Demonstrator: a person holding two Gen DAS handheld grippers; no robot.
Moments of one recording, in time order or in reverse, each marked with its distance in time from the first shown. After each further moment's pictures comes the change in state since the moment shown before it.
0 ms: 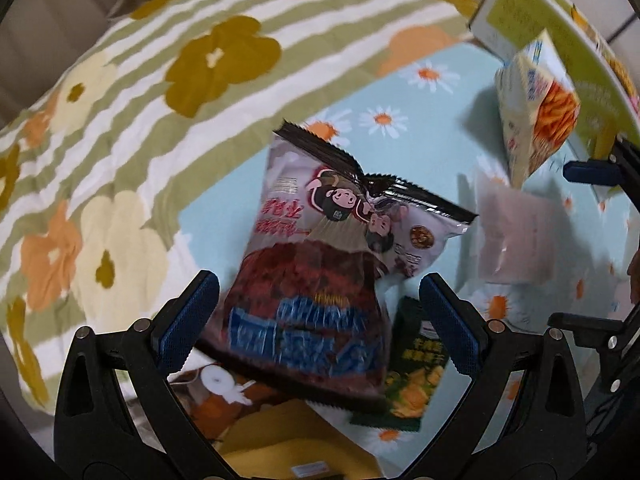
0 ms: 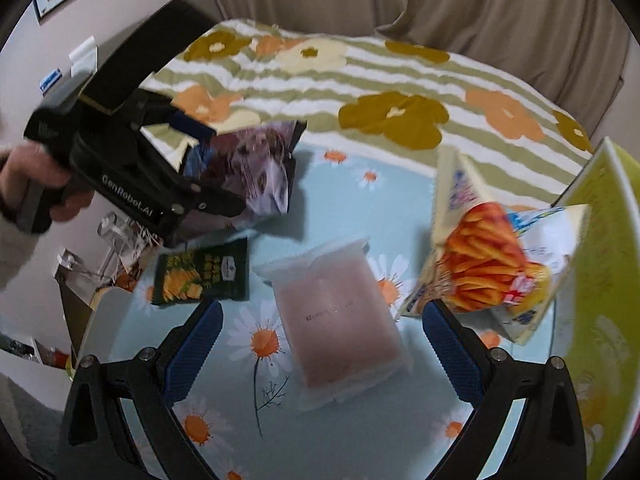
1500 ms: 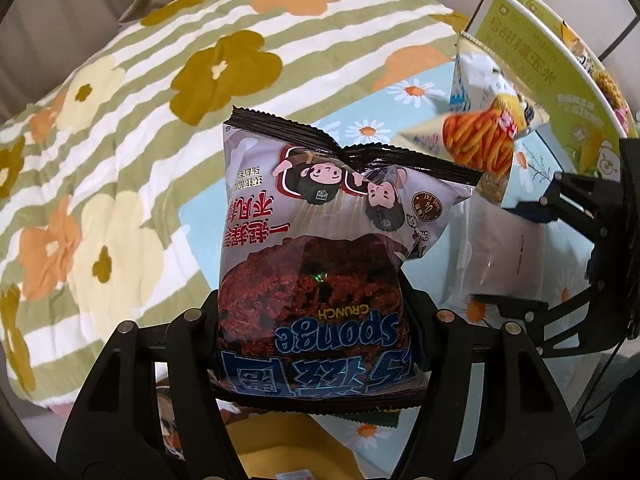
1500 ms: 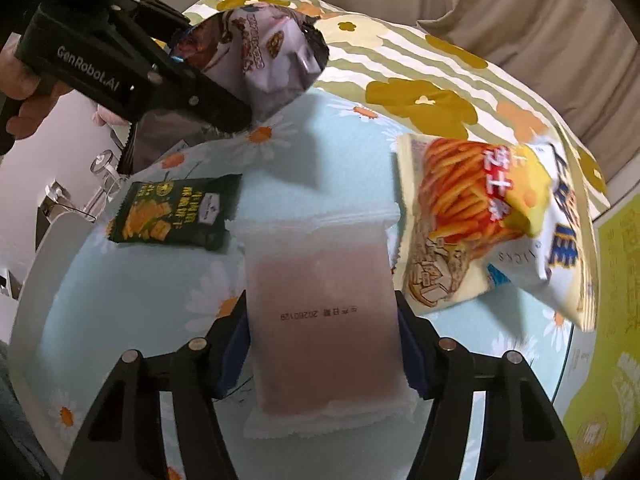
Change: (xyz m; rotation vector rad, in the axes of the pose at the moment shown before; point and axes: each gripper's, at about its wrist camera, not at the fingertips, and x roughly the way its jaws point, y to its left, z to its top) left arm -0.027 -0.005 -0.020 -0.053 -0.092 -0.008; right arm 0.034 0.009 -0.023 -0.163 0.050 -0.027
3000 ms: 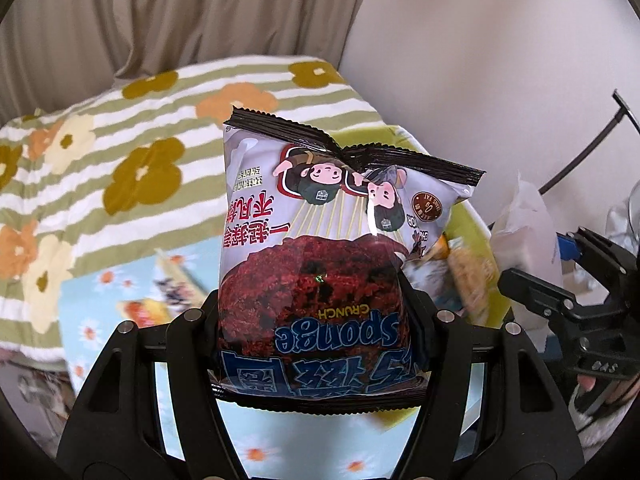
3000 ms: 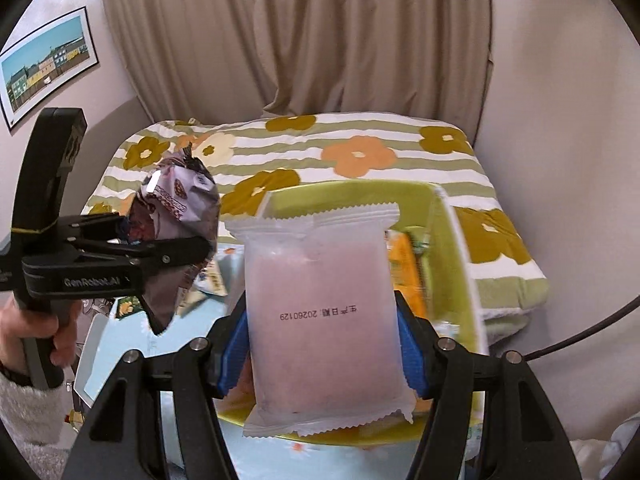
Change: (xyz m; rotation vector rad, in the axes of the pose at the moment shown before) left arm -0.103 -0.307 0.160 -0.221 -0.282 -0.057; right arm -0.283 -0.255 -0.119 0.431 -0.281 -0.113
